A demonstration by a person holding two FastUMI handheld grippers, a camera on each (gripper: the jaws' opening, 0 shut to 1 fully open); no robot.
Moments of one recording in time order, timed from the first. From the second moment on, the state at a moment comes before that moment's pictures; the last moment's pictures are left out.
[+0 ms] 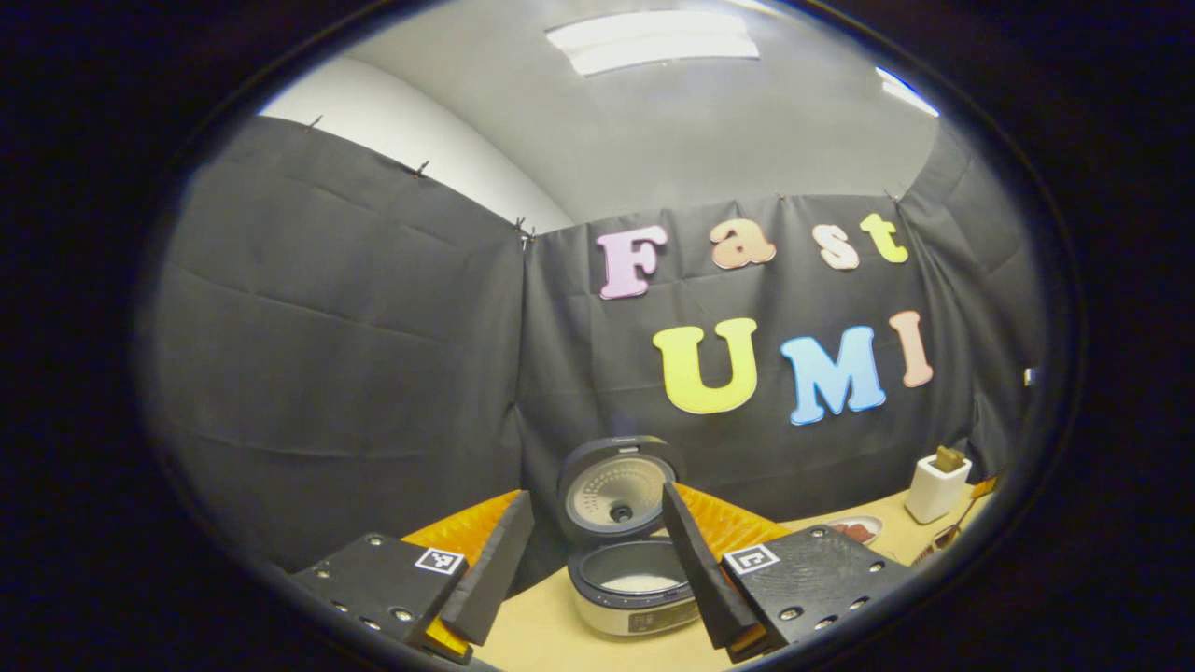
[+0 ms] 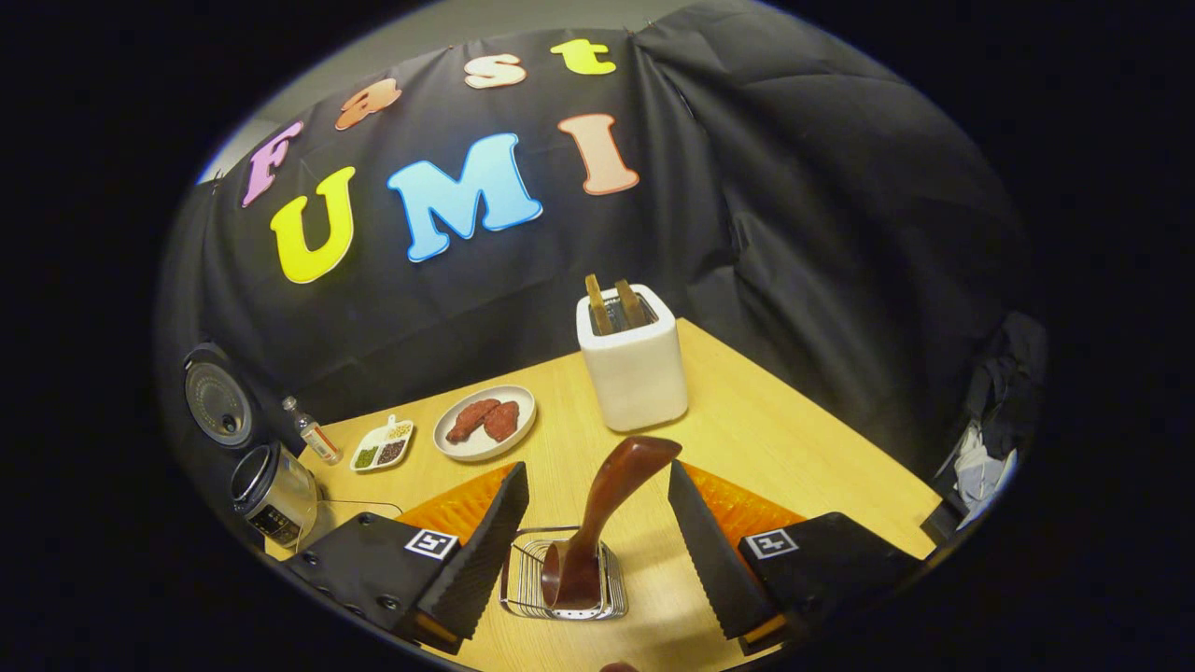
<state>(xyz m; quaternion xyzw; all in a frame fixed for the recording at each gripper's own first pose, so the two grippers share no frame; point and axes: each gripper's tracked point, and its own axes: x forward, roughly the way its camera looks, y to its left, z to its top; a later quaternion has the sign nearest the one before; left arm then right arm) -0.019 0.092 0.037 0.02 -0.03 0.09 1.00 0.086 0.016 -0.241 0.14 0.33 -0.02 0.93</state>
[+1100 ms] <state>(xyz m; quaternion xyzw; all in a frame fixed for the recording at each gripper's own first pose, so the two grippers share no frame) -0.006 0.115 0.027 0.01 -0.02 0.09 1.00 0.095 0.051 -0.222 0.13 0.34 0.01 0.93</state>
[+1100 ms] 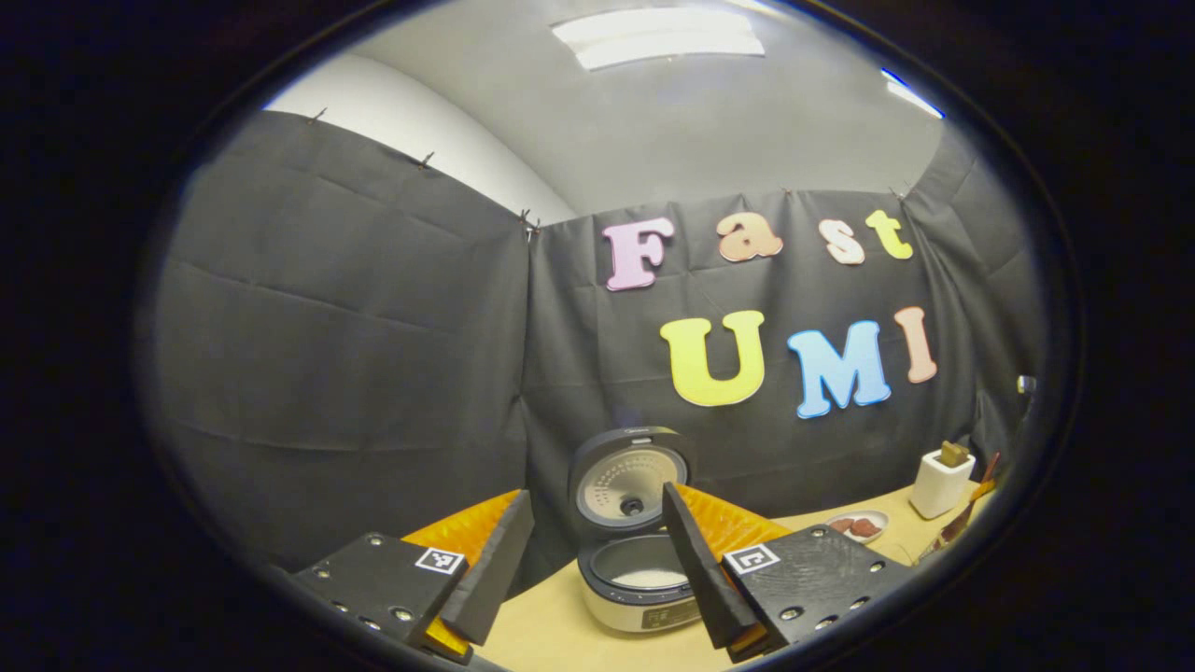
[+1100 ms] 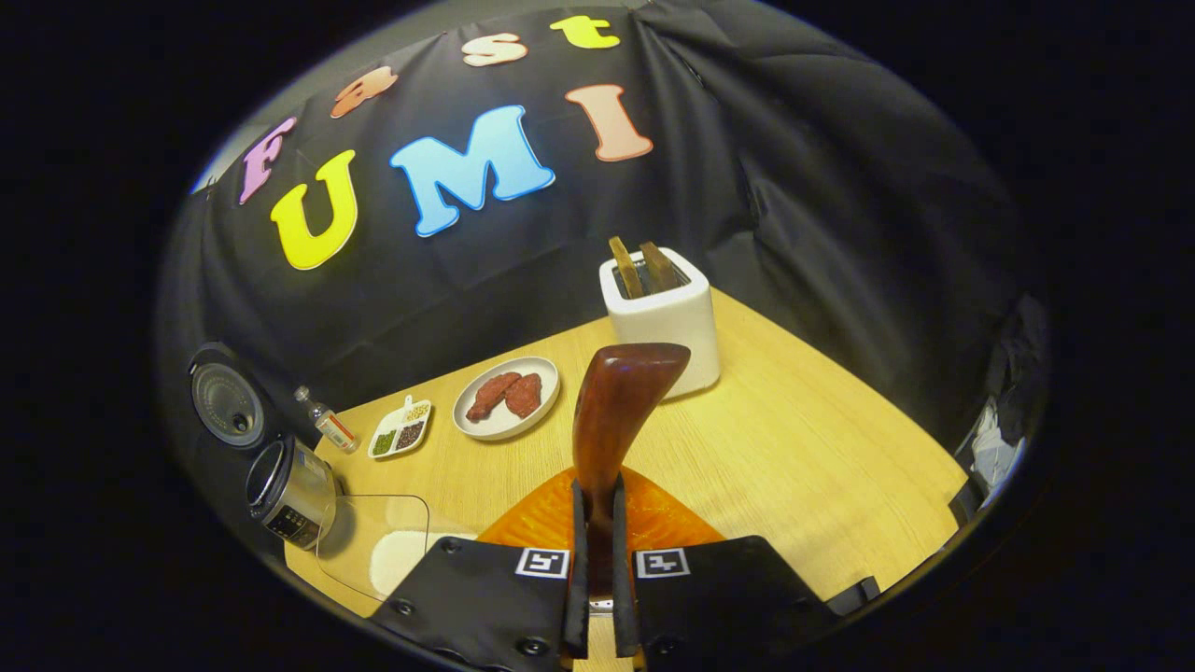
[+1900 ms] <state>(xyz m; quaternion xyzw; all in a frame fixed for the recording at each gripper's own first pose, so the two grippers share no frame) 0.018 0.183 -0.019 -0.01 0.01 0.10 0.99 0.098 0.206 -0.136 -0.06 0.20 0.10 0.97</state>
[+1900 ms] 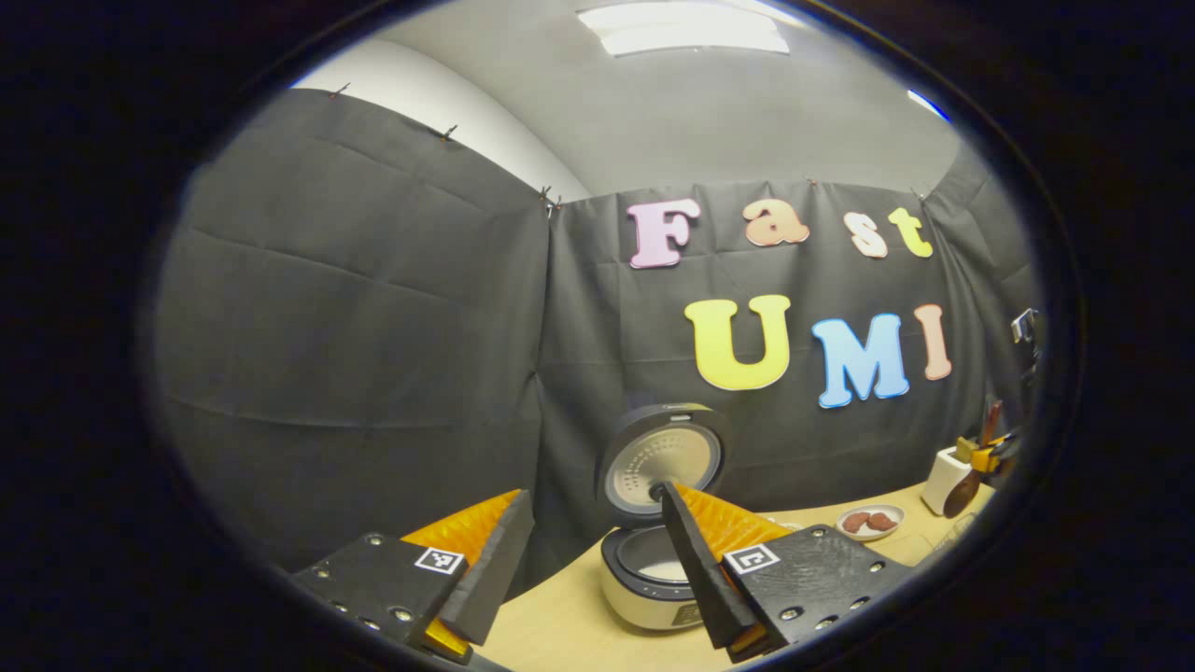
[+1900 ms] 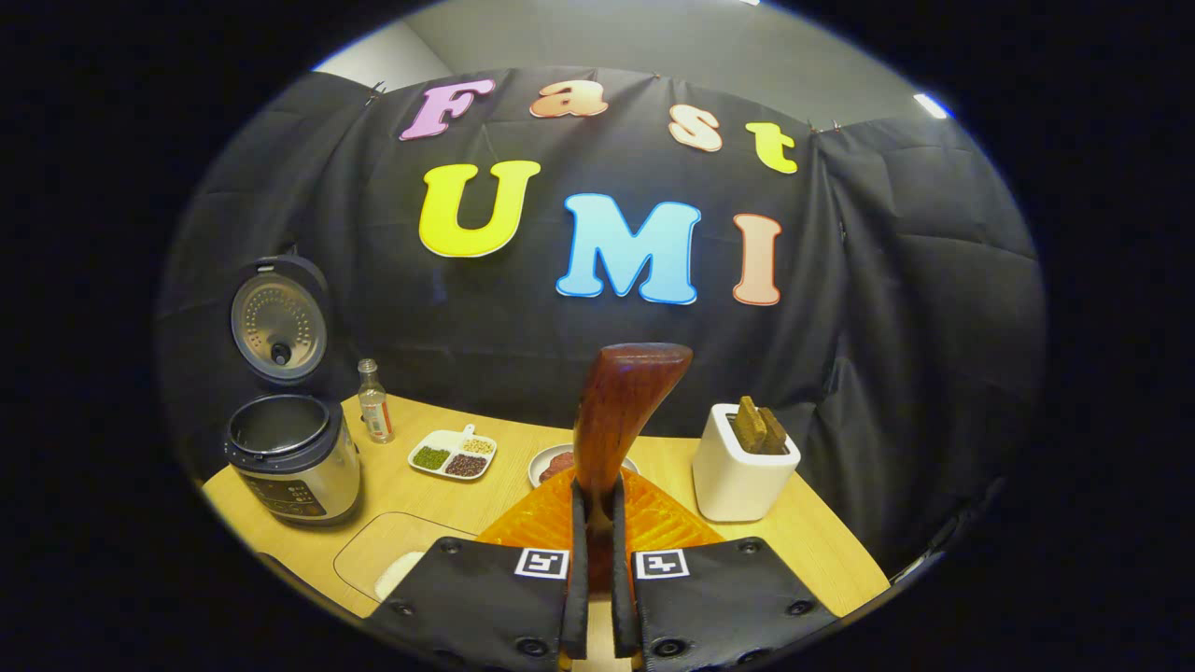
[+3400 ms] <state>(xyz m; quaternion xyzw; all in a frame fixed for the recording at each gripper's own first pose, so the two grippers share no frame) 0.042 0.231 -0.053 0.02 0.04 0.11 0.99 0.050 0.343 -0.283 0.03 0.34 0.19 0.92</state>
